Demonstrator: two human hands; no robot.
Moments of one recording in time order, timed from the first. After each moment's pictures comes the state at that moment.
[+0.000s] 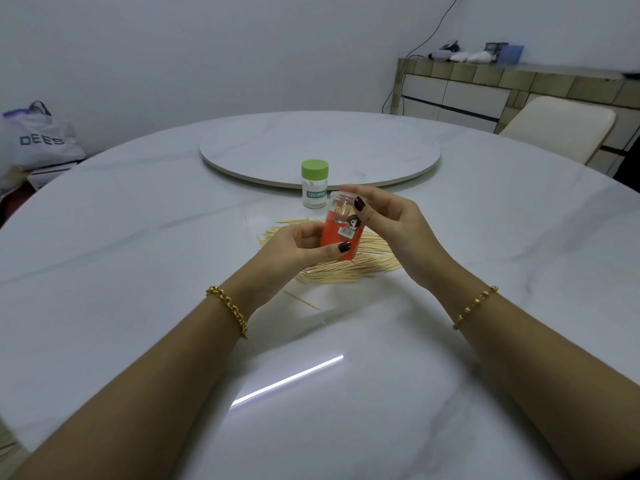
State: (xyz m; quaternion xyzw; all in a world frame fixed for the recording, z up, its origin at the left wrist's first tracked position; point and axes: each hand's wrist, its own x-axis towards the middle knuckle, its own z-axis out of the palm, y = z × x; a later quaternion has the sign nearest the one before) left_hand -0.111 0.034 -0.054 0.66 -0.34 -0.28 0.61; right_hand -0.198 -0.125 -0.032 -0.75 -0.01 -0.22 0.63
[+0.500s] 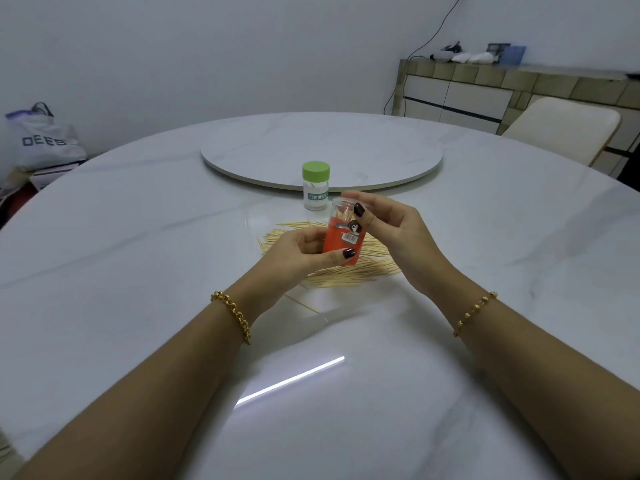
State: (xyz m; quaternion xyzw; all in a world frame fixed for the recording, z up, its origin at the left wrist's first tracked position) left_hand -0.112 0.030 -0.058 0.69 -0.33 -0.26 0.59; right_hand -0.195 -0.127 -0.040 -0.74 0.01 -0.23 0.64
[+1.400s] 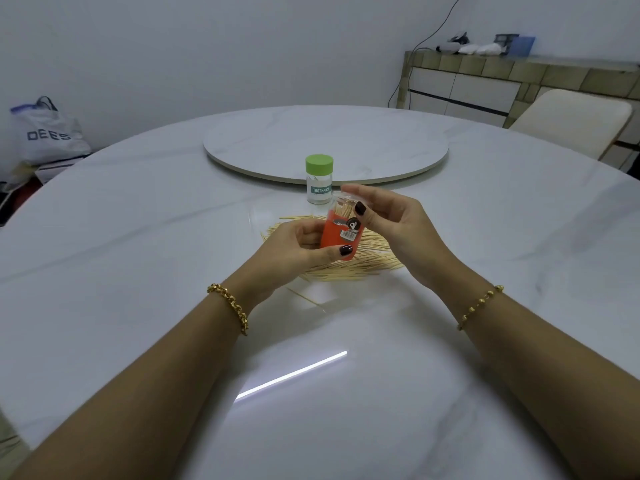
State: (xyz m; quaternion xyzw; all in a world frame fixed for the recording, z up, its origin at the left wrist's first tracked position) left_hand -0.108 0.035 -0.055 0.70 -0.35 -0.23 0.57; right_hand -0.196 -0.125 -0.037 -0.75 -0.01 -0.21 0.63
